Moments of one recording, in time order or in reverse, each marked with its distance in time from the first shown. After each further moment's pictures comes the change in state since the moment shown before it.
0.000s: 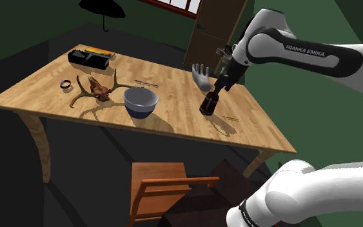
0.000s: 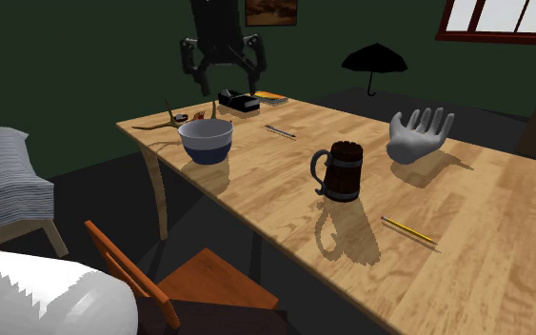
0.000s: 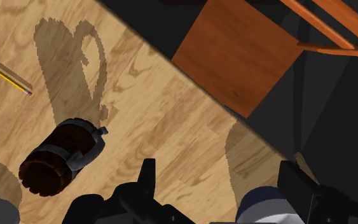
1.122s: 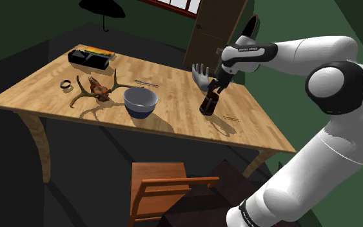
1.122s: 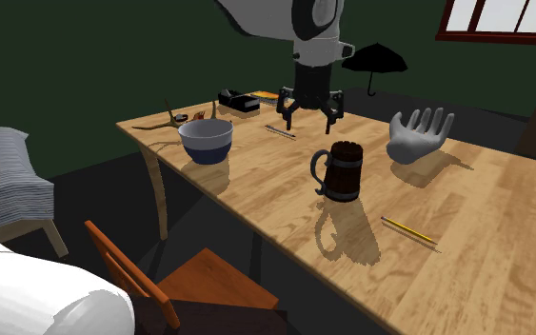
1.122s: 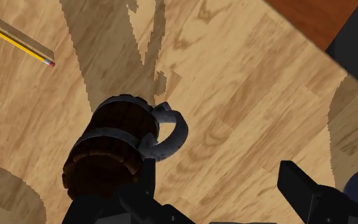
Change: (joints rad) arm -0.063 0.567 -0.239 0.290 0.210 0.230 -0.294
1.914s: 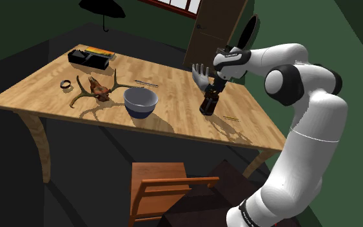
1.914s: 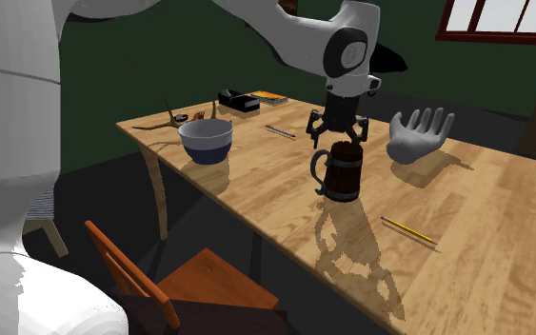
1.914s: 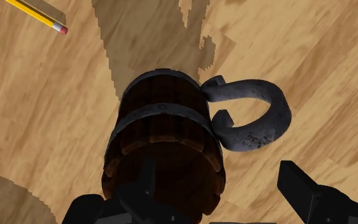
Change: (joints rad) arm -0.106 0.335 -0.008 0.249 0.193 0.021 -0.143
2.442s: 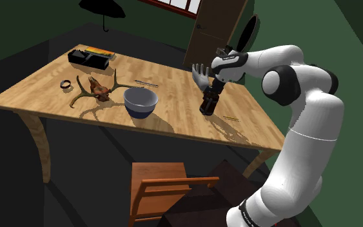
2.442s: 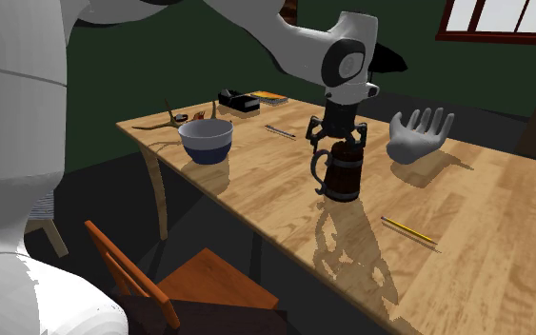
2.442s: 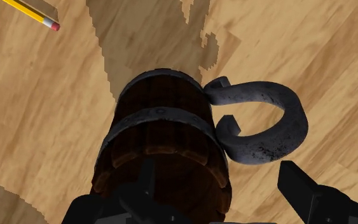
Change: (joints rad) arm -0.003 0.025 0.007 -0.012 0.016 0.038 -0.010
